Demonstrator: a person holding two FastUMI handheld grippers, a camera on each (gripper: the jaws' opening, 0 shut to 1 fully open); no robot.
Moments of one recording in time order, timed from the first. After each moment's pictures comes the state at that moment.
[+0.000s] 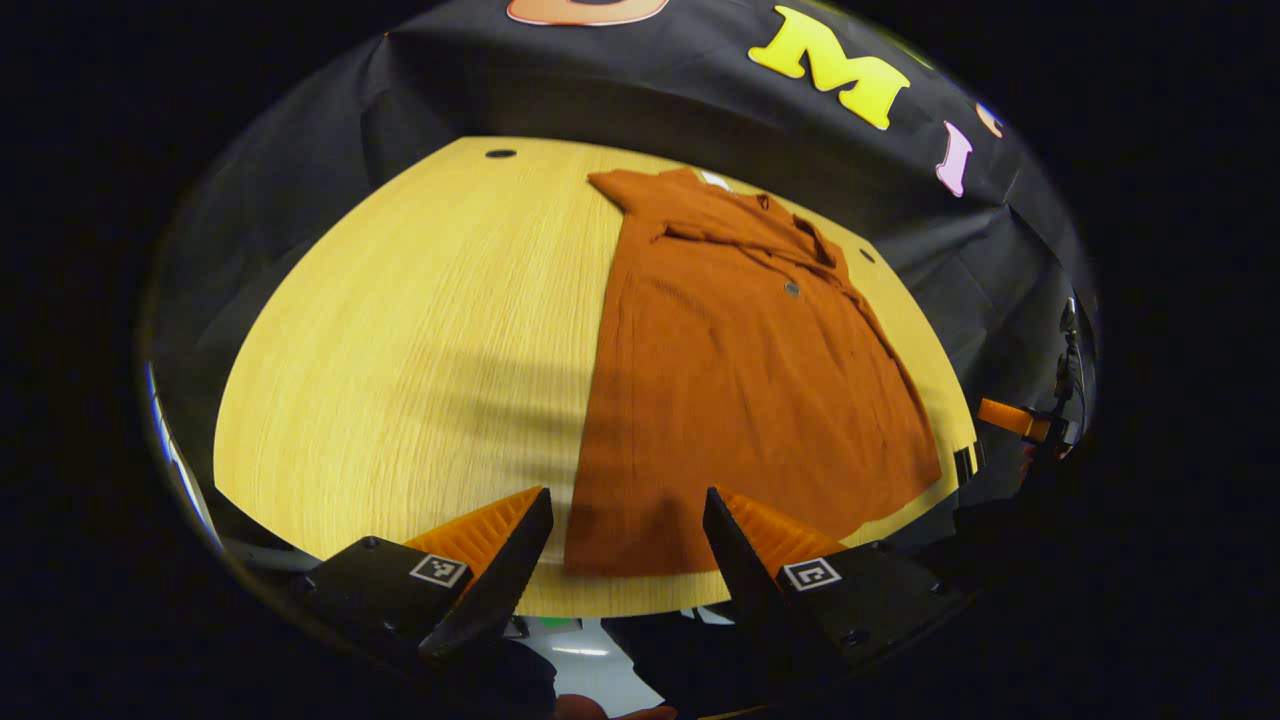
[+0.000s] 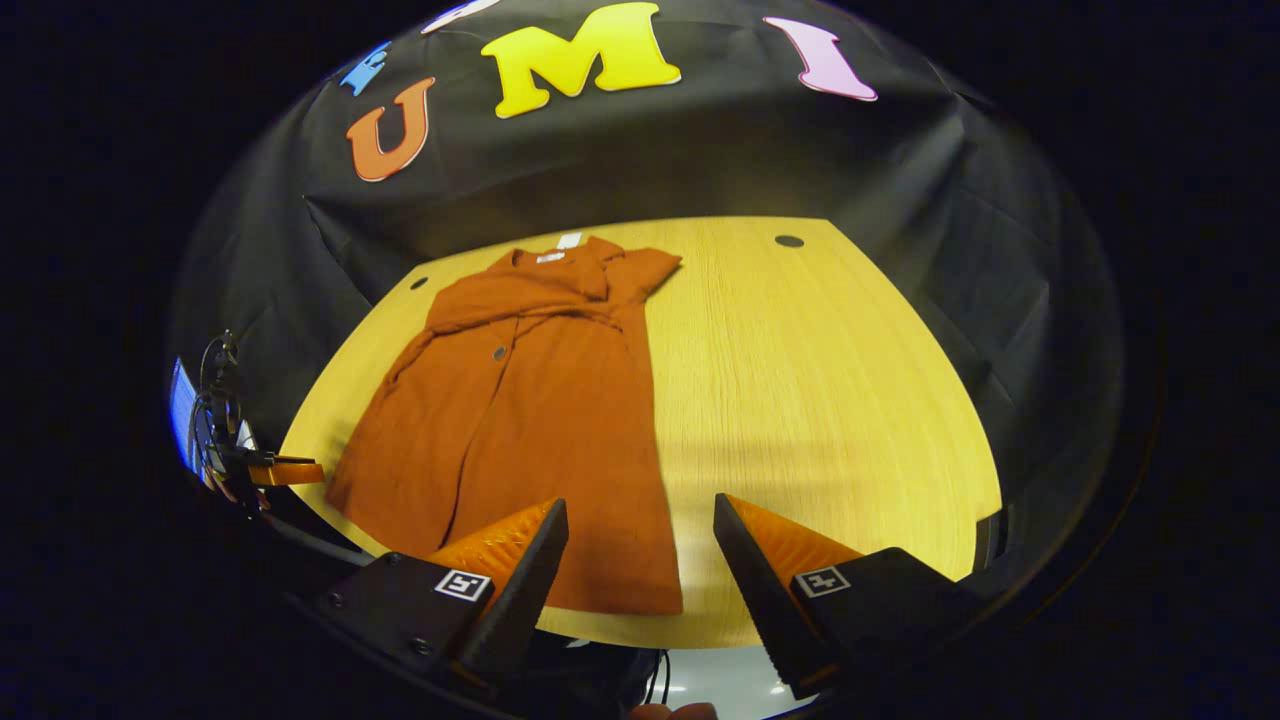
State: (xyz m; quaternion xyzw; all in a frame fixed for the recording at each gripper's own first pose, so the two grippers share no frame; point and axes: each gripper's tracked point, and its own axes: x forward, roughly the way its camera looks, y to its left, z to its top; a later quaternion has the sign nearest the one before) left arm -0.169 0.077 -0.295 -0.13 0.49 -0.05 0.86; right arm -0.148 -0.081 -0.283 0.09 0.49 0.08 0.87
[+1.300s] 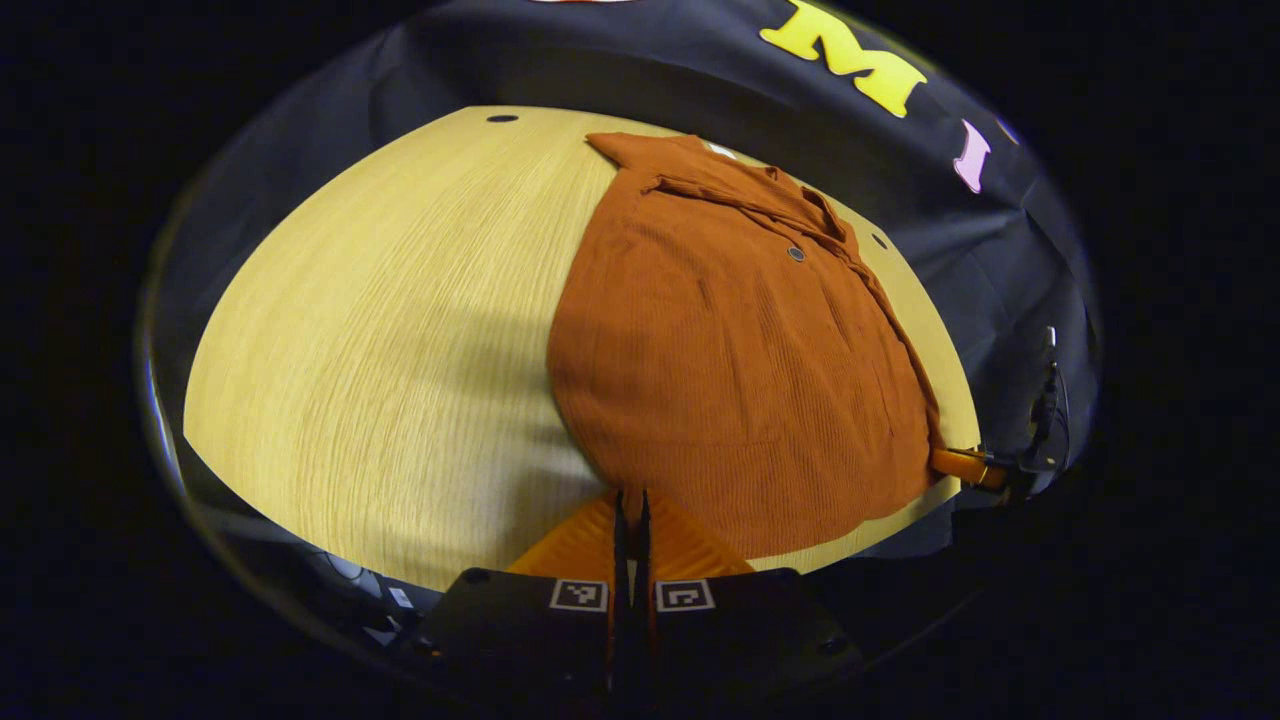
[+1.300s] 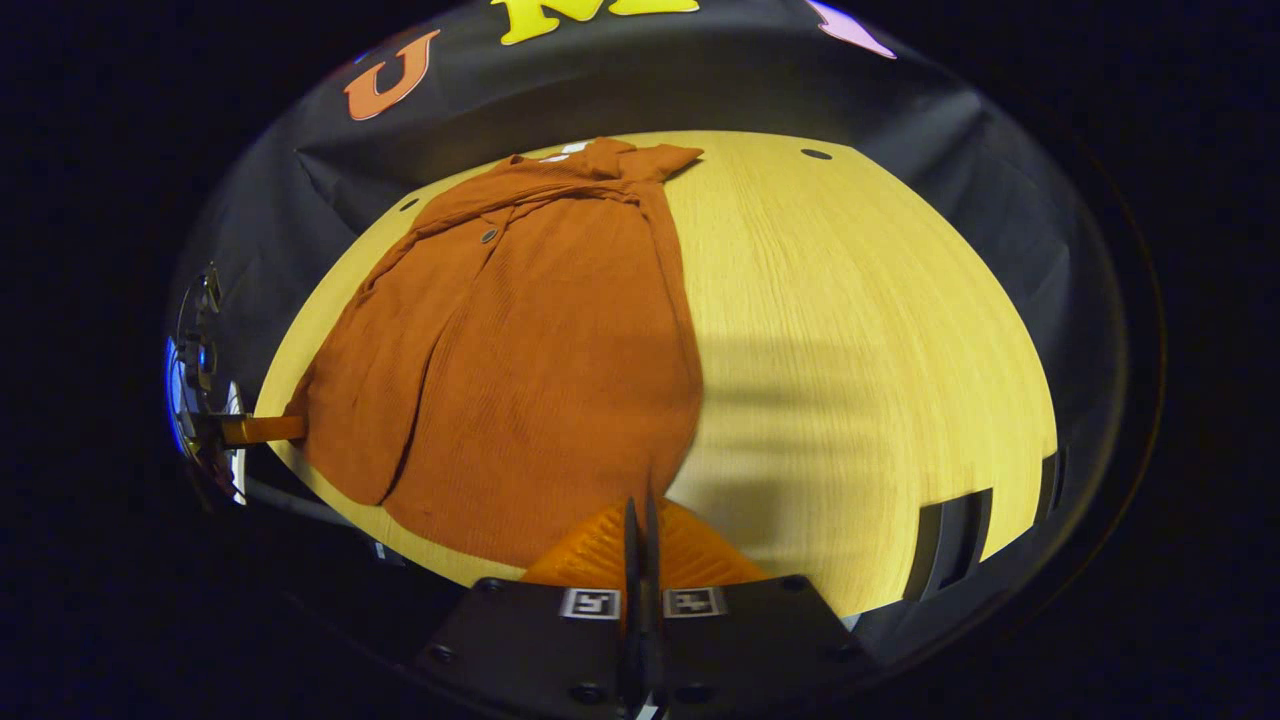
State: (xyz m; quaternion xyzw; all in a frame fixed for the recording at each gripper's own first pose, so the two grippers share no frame) left arm -0.167 0.041 -0.309 -0.13 0.50 -0.04 0.86; right arm -0.182 -0.050 -0.354 0.08 0.55 0.08 0.83
